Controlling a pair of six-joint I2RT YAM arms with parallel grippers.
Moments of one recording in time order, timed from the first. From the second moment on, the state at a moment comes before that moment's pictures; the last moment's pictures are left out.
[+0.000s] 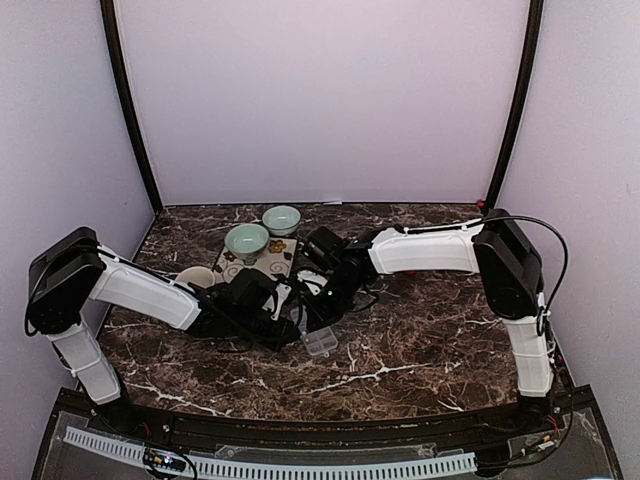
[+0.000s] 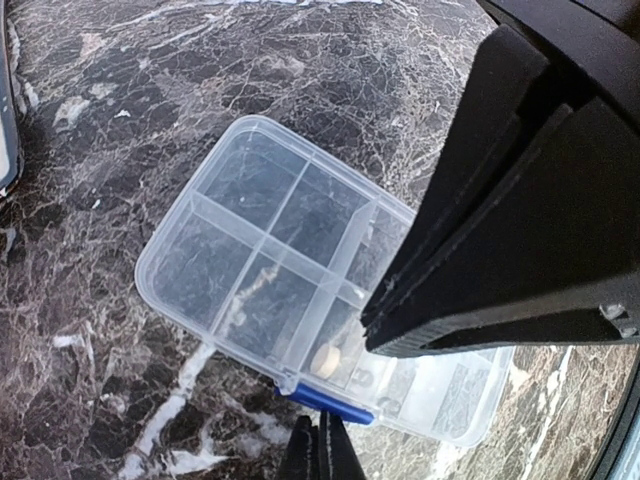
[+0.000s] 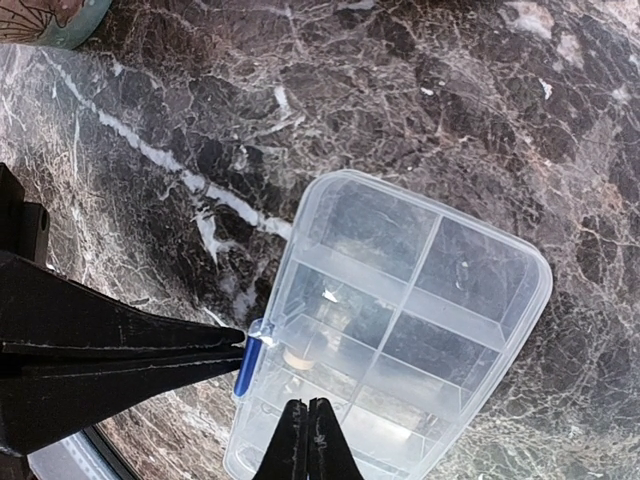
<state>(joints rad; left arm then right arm) -0.91 1.71 0.77 0.08 0.11 -0.40 0.96 2.17 1.65 -0.70 -0.31 0.27</state>
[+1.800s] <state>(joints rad) -0.90 1.80 0.84 0.10 0.14 -0.48 0.94 2.15 1.64 -0.65 -0.23 0.26</state>
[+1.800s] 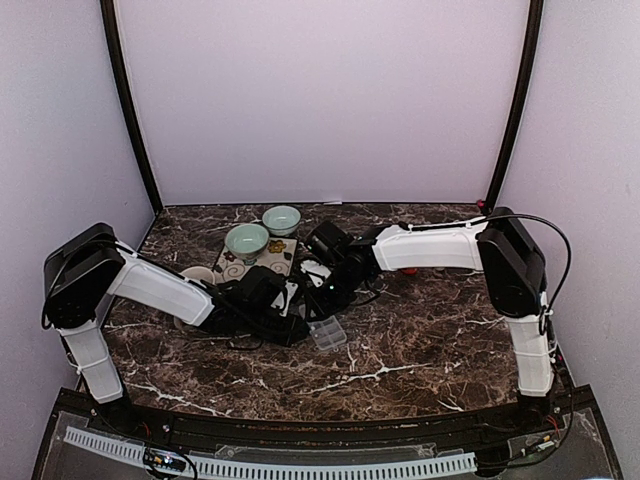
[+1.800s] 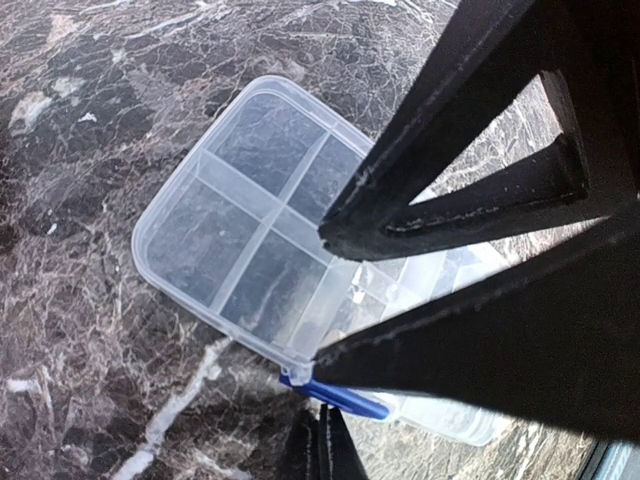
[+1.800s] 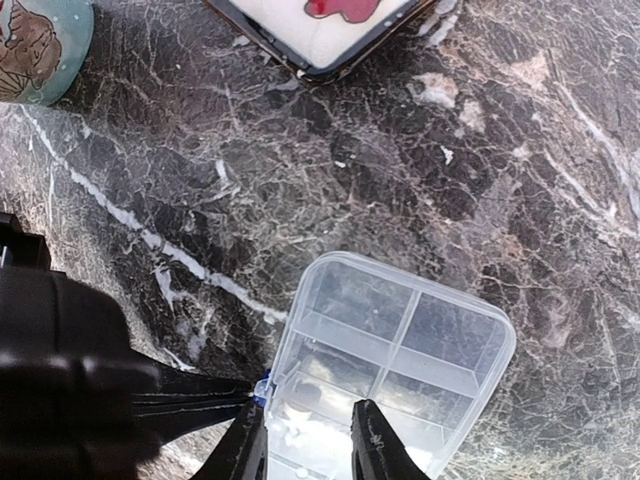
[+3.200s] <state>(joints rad) -0.90 1.82 0.85 0.11 0.14 -0.48 0.92 2.06 1.50 -0.61 -0.13 0.26</state>
